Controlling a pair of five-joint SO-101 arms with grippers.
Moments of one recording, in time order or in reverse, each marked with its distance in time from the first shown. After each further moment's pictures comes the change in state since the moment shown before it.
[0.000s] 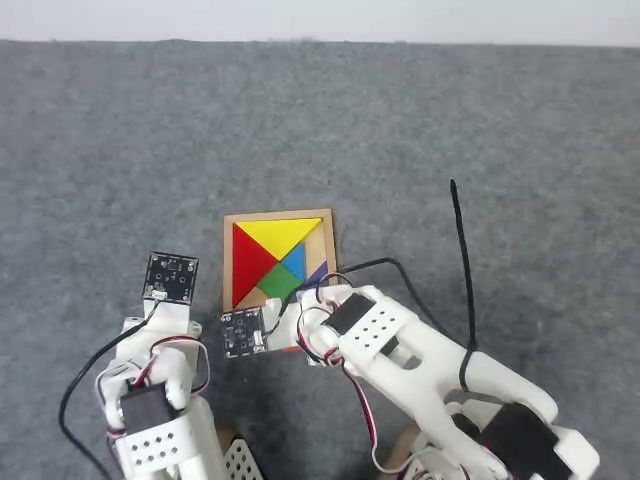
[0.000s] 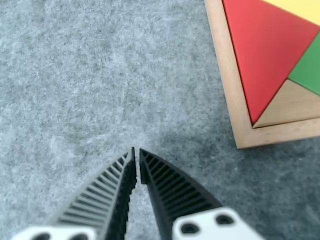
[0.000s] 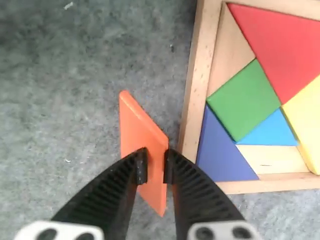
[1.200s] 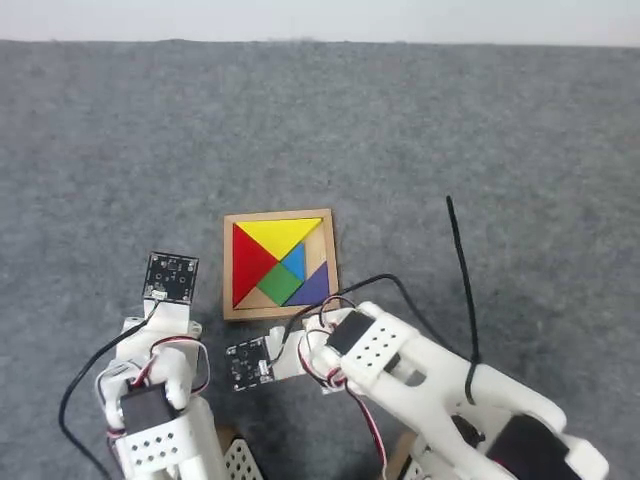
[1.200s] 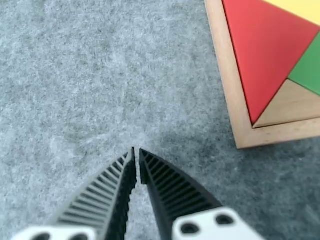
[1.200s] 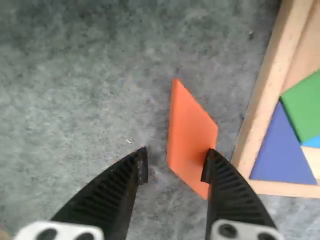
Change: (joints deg) left arm 0.0 0.0 0.0 0.0 0.0; right arm -4.0 -3.8 4.1 7.8 0.0
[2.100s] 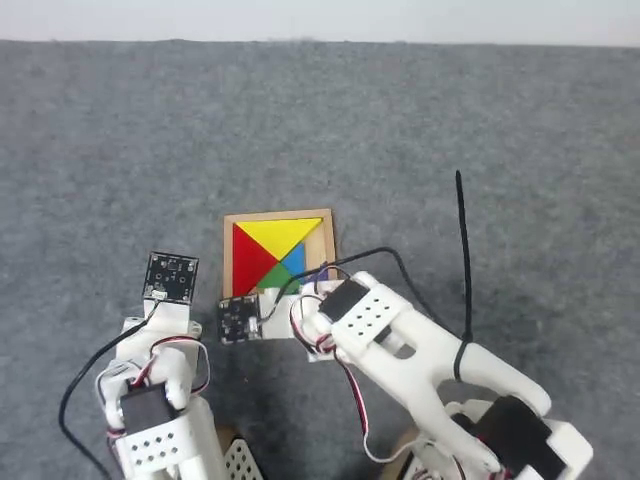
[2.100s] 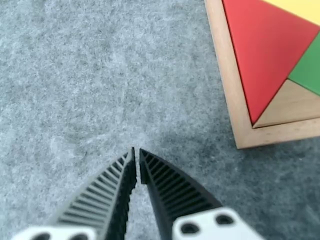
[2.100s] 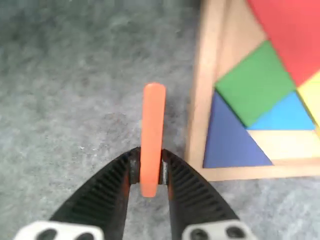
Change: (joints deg) left arm 0.0 0.0 0.0 0.0 0.0; right arm 4.7 6.1 -11.3 2.2 -4.4
